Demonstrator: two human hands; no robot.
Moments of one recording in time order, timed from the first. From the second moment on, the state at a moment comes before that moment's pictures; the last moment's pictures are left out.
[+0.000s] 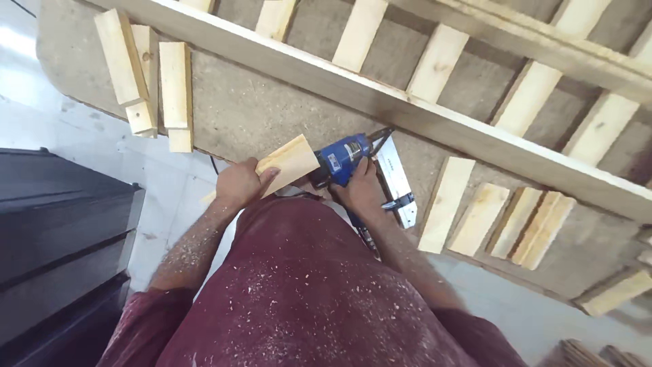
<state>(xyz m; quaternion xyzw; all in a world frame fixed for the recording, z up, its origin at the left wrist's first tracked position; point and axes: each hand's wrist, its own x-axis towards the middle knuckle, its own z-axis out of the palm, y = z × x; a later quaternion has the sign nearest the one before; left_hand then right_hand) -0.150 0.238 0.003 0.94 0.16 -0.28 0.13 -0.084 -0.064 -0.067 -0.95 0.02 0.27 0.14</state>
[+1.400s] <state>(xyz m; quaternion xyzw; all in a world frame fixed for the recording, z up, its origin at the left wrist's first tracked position) -0.060 0.243 -0.083 0.87 0.13 -0.34 0.34 -0.112 -0.063 0.087 -0.87 0.10 0.41 0.24</state>
